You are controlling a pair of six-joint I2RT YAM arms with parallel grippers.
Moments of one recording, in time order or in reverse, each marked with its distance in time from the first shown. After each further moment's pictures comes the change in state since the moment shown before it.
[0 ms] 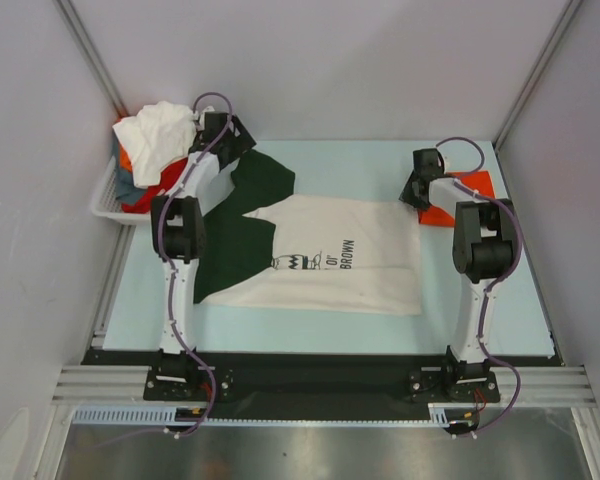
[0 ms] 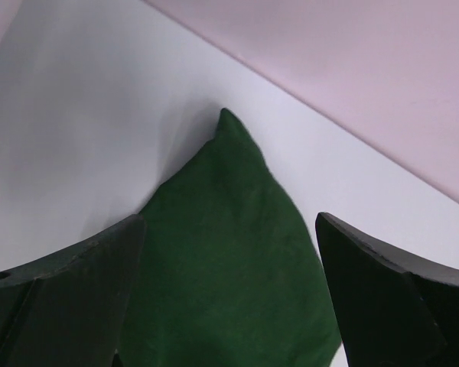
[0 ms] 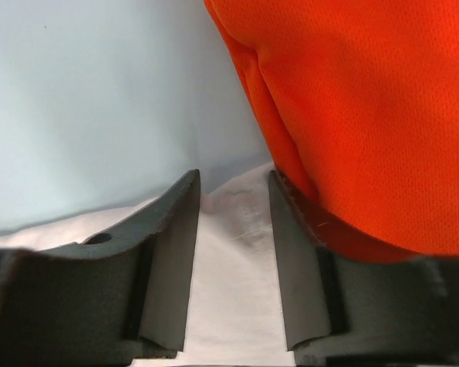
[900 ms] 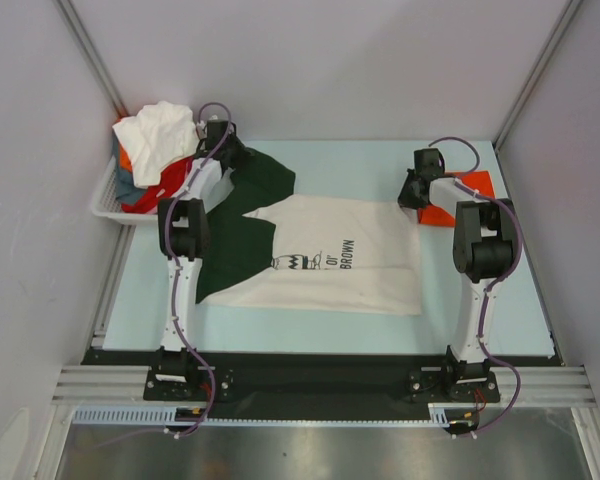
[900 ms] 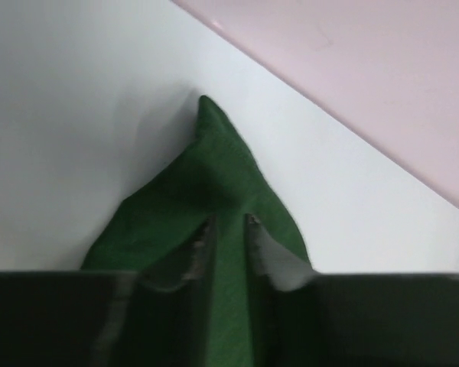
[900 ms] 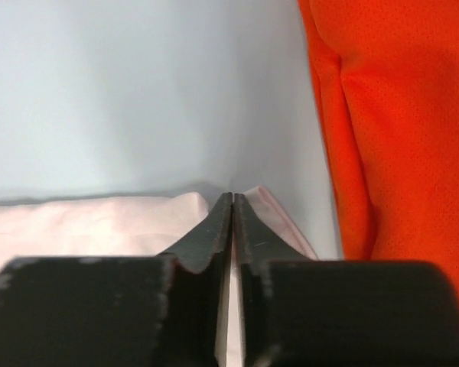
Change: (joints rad) left arm 0.019 0.156 0.109 0.031 0.164 -0.091; right arm -0.002 0.005 0.008 -0.001 -0.167 -0.075
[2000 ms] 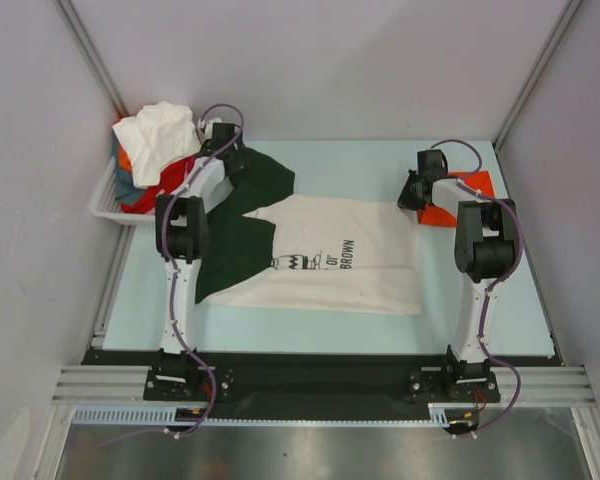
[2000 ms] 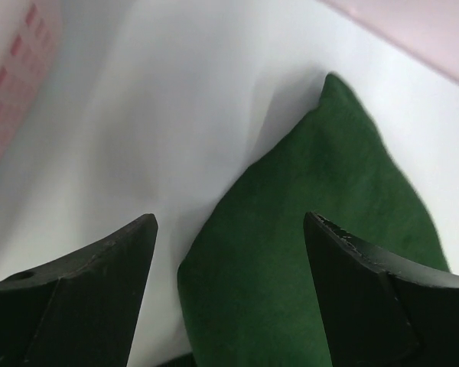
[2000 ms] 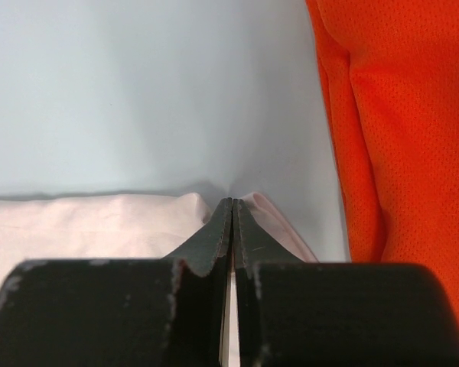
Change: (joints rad) left arm -0.030 -0.135 -0.173 -0.070 -0.360 0.245; right arm -0.018 -0.001 -0.013 0.009 -0.085 0.020
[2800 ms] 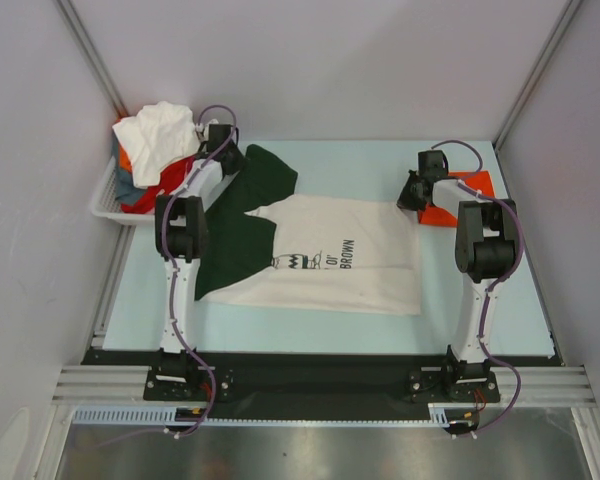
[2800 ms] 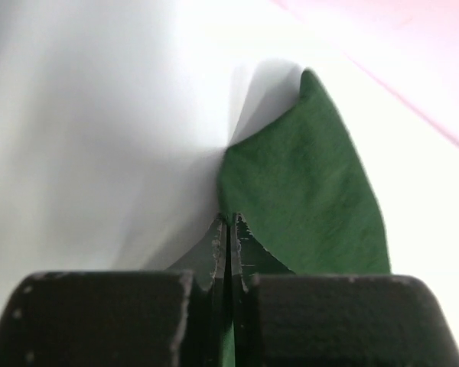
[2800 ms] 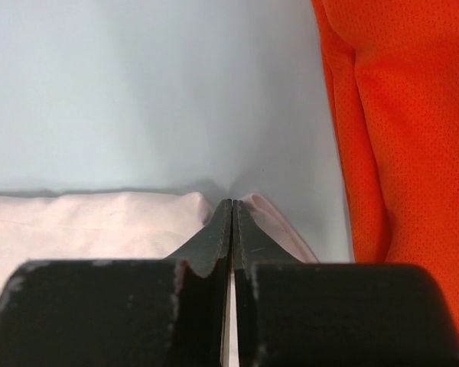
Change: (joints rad) left arm 0.016 0.032 0.007 0.063 0.195 -0.148; right arm -0.002 -0.003 -0.010 0.010 -0.021 0.007
